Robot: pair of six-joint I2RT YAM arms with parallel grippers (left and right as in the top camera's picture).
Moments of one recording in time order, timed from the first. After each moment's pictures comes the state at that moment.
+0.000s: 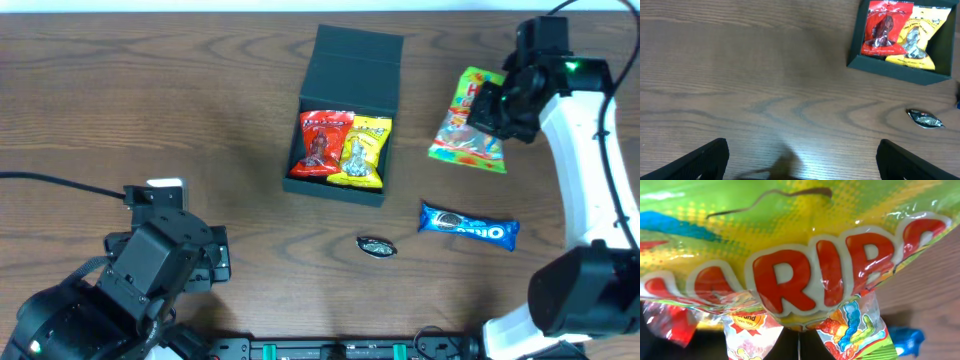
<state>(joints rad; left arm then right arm) -0.68 0.89 1.40 -1.55 -0.37 -0.62 -0.01 1.73 1.63 -1.20 -0.09 0.40</state>
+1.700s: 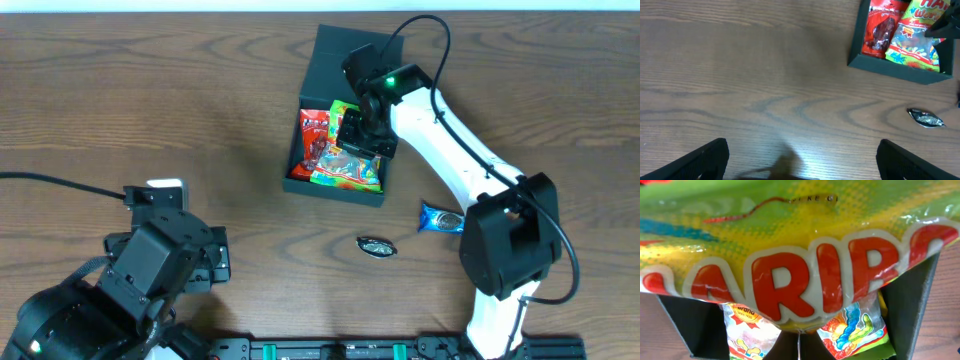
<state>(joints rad) -0.68 0.89 1.40 -1.55 -0.37 -0.62 0.46 2.01 1.69 -1.10 -0.15 0.79</state>
